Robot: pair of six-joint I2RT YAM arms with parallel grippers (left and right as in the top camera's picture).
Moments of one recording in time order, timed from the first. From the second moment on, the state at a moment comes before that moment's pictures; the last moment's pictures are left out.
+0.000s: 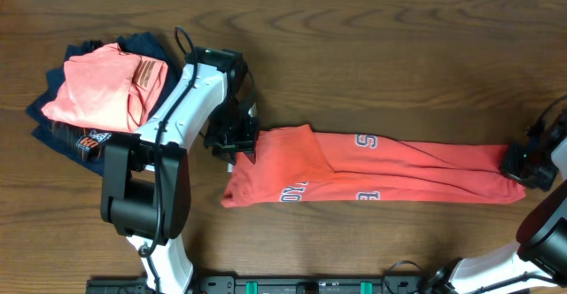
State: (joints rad) left arm -0.27 1.95 1.47 -1.42 0.30 -0.15; right arm -0.67 1.81 1.03 -0.66 0.06 -0.10
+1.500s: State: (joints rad) left arm -0.18 1.92 1.47 -1.33 0.31 -0.18; right arm 0.21 1.84 1.37 -1.24 -0.06 0.33
